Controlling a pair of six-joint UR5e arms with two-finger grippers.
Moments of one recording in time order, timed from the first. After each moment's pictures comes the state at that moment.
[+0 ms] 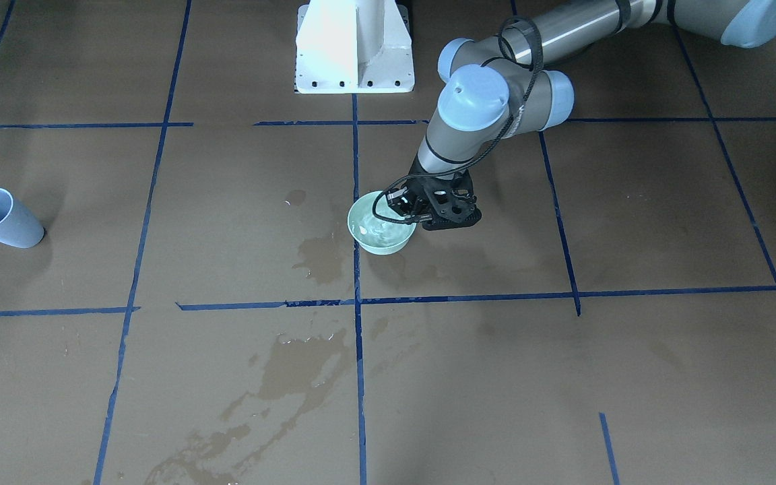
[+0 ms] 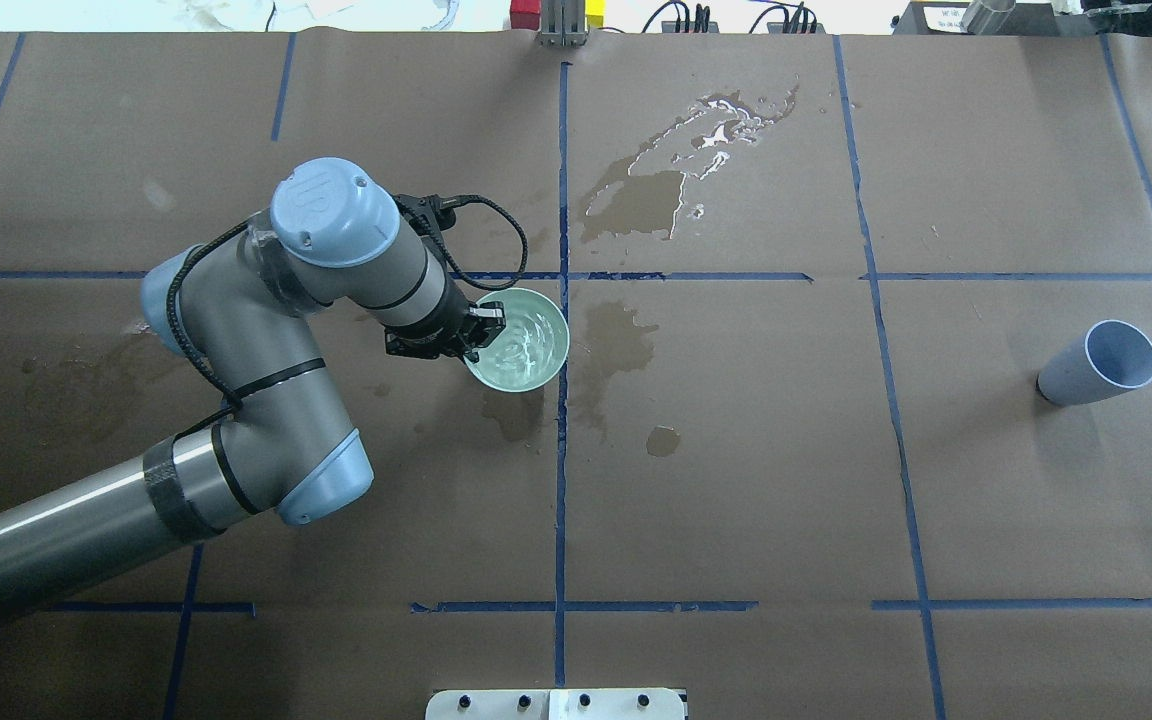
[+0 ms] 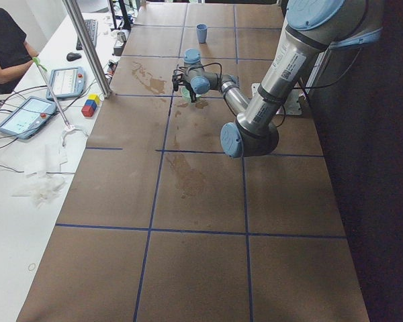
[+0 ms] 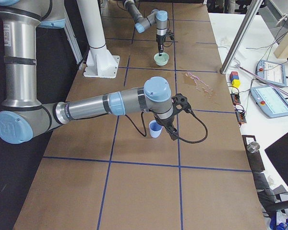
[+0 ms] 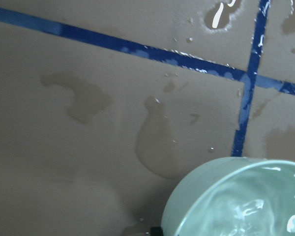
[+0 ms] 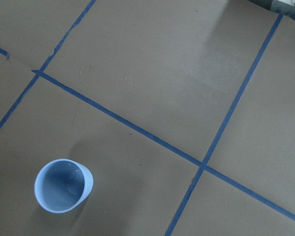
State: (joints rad) left arm -0.61 -2.21 -1.58 -1.84 -2.01 -1.36; right arm 1.66 -1.63 1.90 -1.57 2.44 -0.38
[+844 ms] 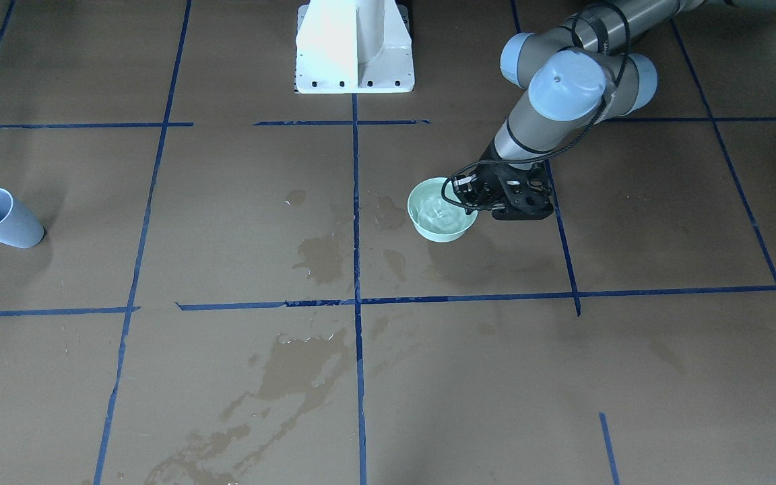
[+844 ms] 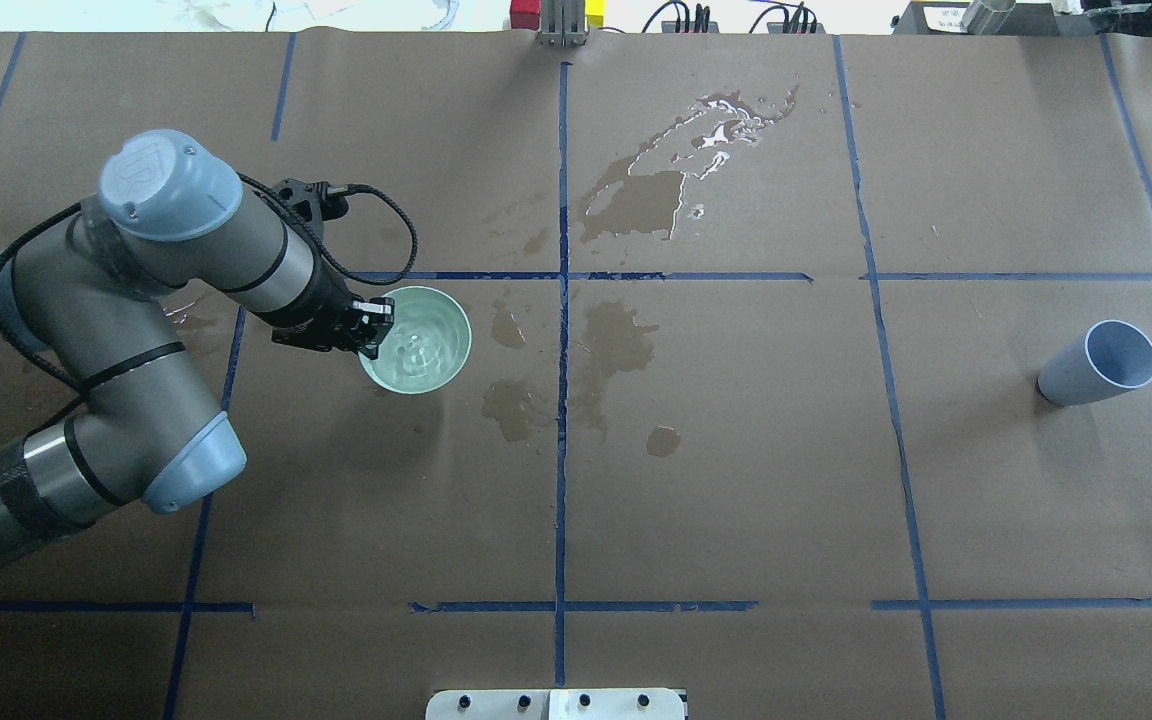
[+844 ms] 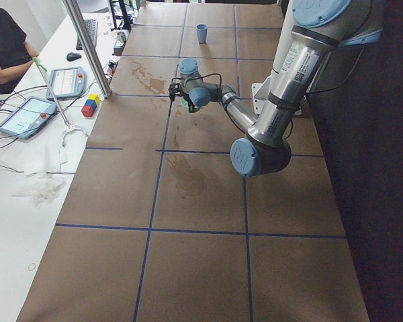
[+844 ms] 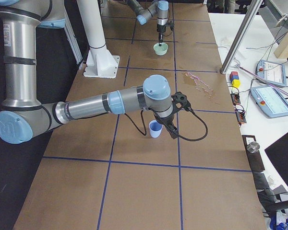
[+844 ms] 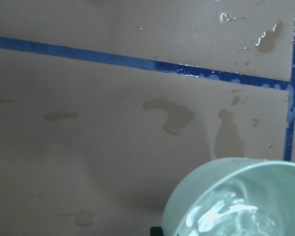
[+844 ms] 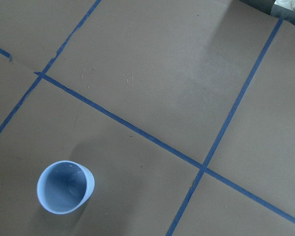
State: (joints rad) left arm -0.71 -2.01 -1.72 -1.85 -2.14 -1.20; right arm 1.66 -1.63 1.91 -1.57 2.44 -0.38
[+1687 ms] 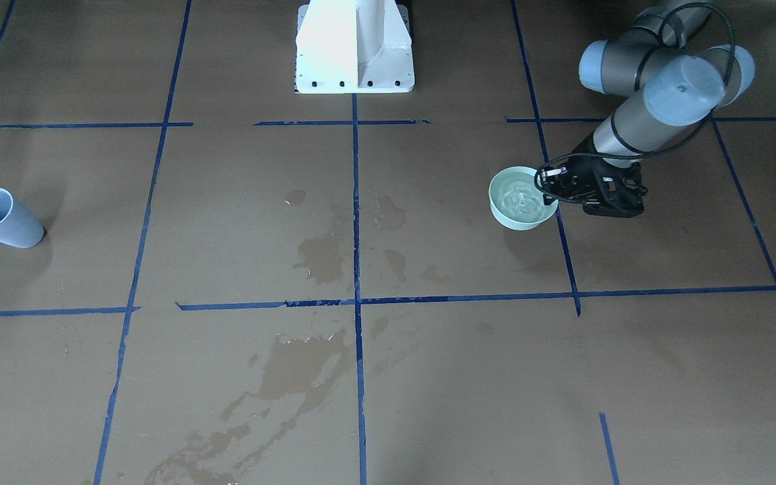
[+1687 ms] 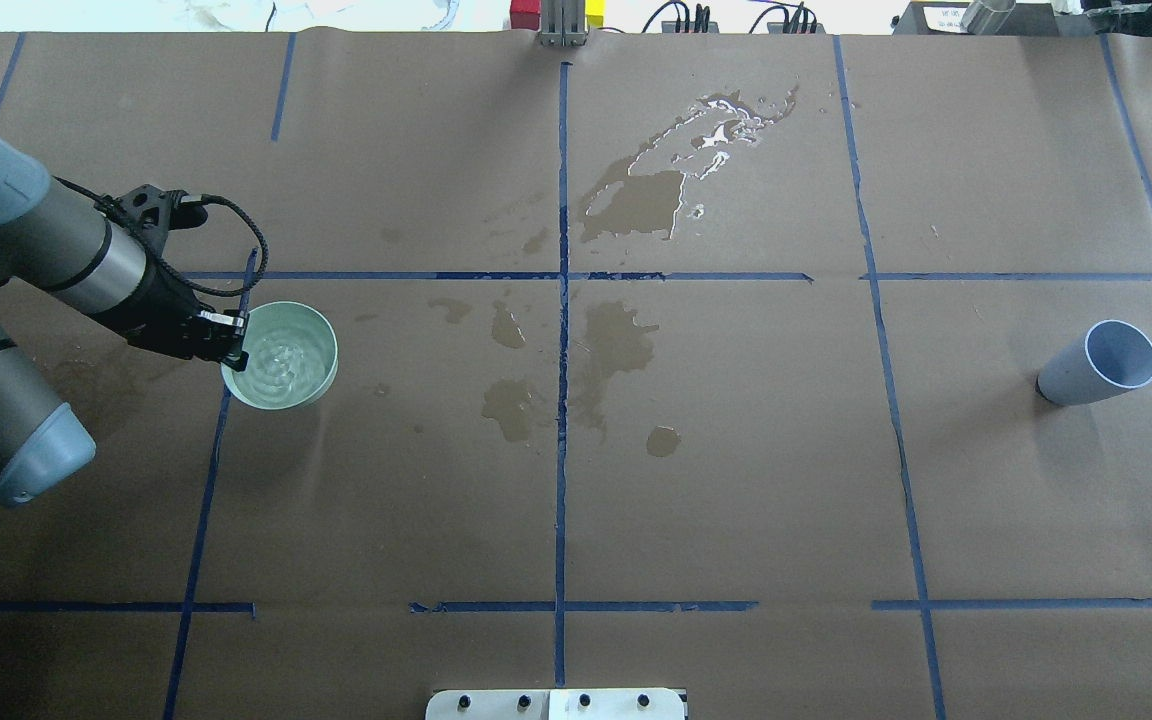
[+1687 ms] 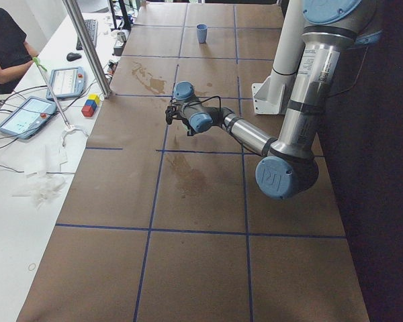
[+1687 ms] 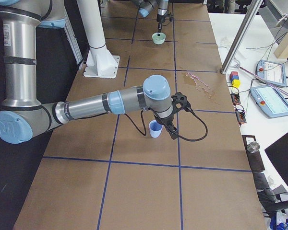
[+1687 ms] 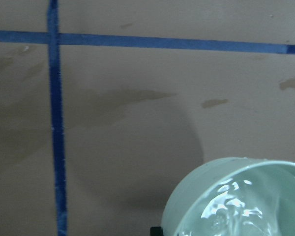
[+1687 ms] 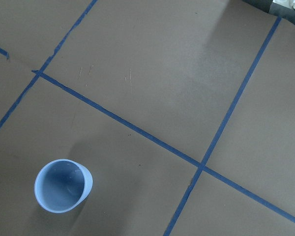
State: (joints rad) left arm -0.85 -1.77 -1.75 -1.95 -2.30 -0.98; right arm 1.66 -1.63 1.91 -1.57 2.43 -0.38
